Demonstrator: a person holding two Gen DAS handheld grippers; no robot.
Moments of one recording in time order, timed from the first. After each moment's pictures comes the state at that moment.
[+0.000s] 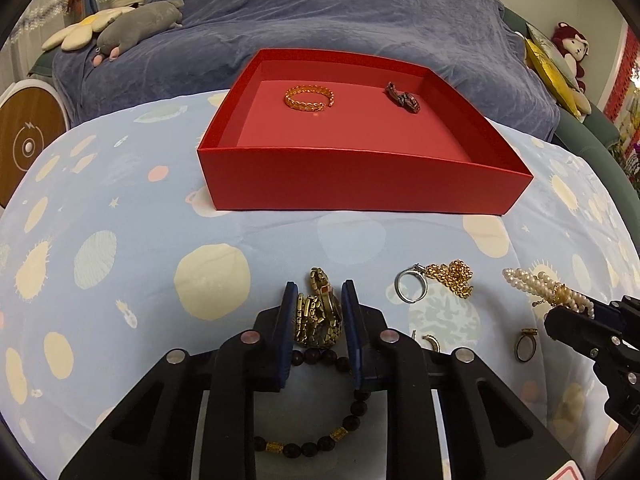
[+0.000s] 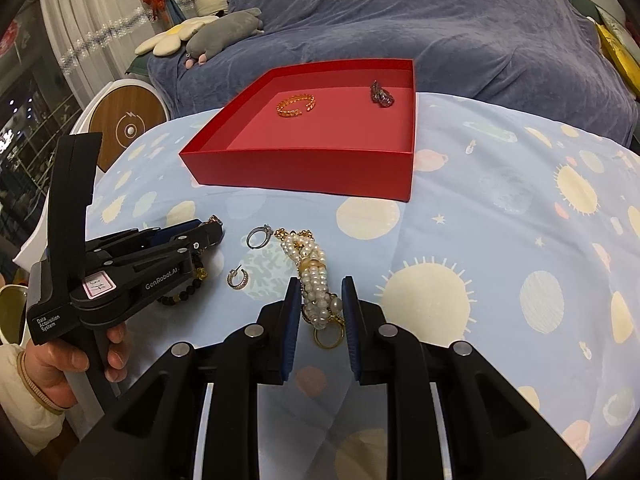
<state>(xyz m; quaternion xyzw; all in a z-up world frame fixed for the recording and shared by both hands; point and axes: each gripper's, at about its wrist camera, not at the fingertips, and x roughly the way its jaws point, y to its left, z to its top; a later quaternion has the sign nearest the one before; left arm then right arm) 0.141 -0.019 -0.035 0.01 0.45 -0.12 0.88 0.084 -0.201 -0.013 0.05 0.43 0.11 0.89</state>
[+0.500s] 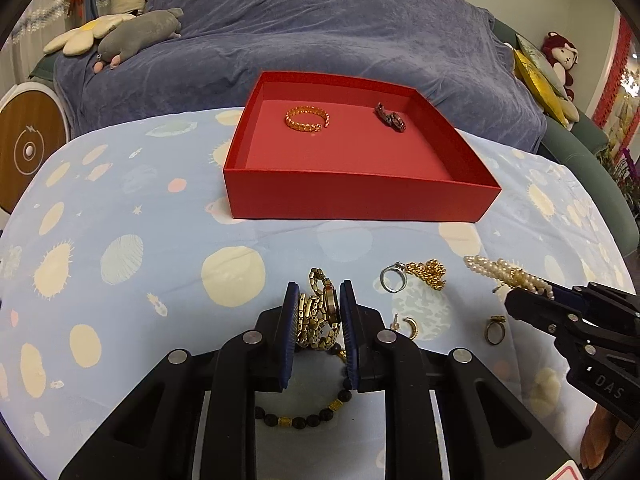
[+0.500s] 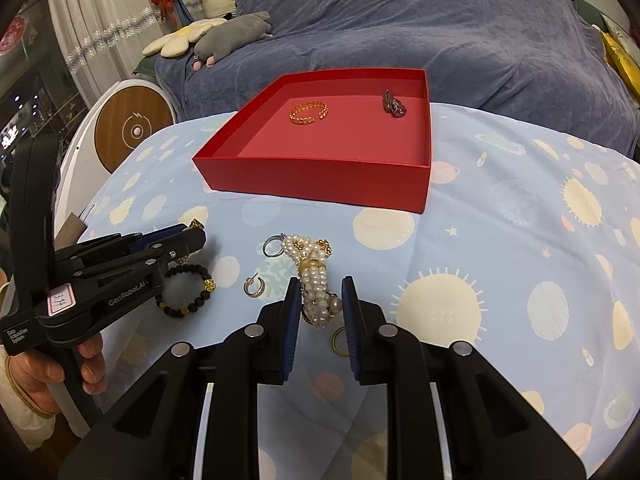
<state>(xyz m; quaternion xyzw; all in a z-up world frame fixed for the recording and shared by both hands) 0.117 -0.004 -0.004 0.00 0.43 -0.14 0.89 0.083 -0.190 -0.001 0.04 0.42 0.12 0.90</state>
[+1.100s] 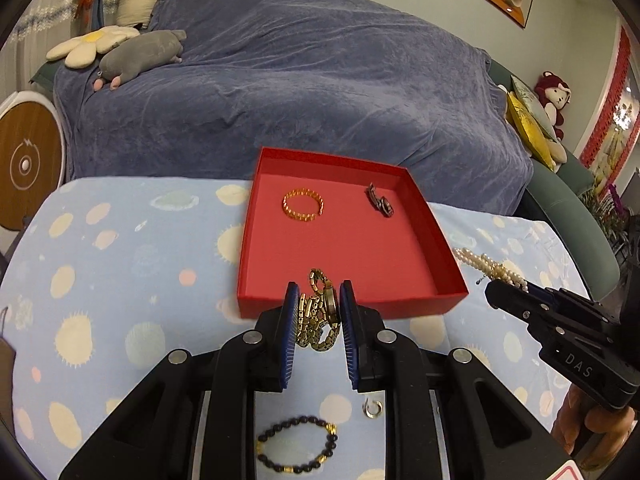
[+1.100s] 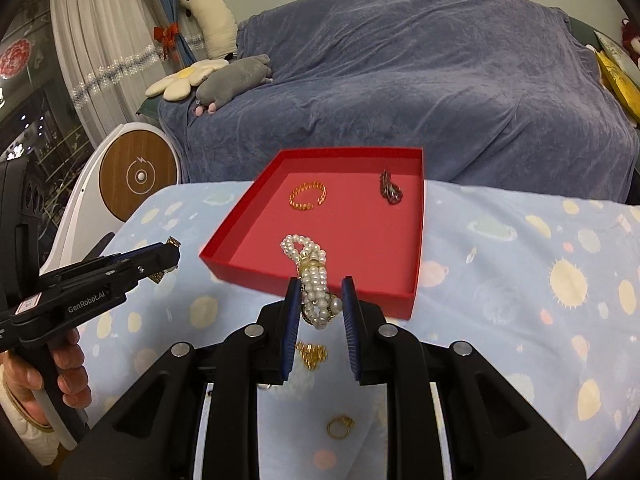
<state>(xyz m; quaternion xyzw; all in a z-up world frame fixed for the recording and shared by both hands) 0.165 0.003 0.076 -0.04 0.39 -0.16 0.91 0.144 -0.199 0.070 0.05 0.35 0.11 0.93</state>
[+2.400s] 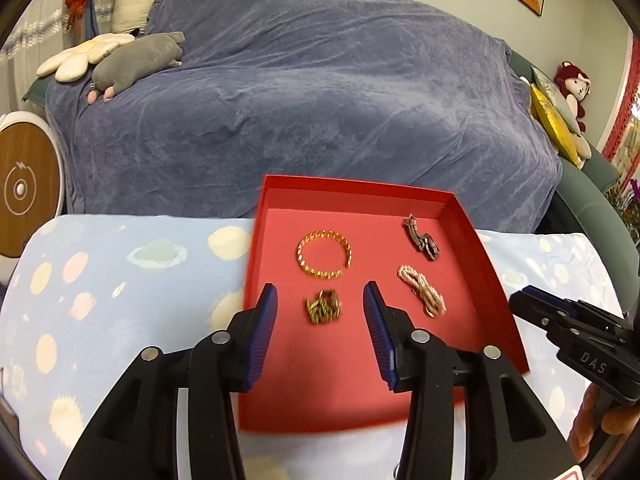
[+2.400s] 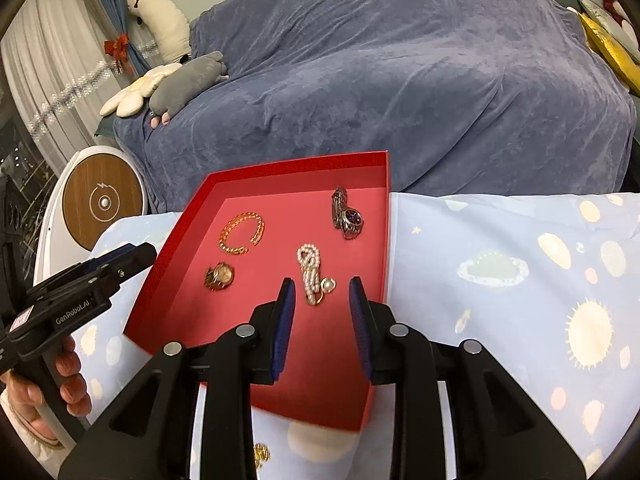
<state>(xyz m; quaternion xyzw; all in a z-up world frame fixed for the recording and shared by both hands) 0.252 -0.006 0.052 -0.02 0.40 -0.13 0.91 0.217 -0.238 0.037 0.10 0.40 0.08 0.91</state>
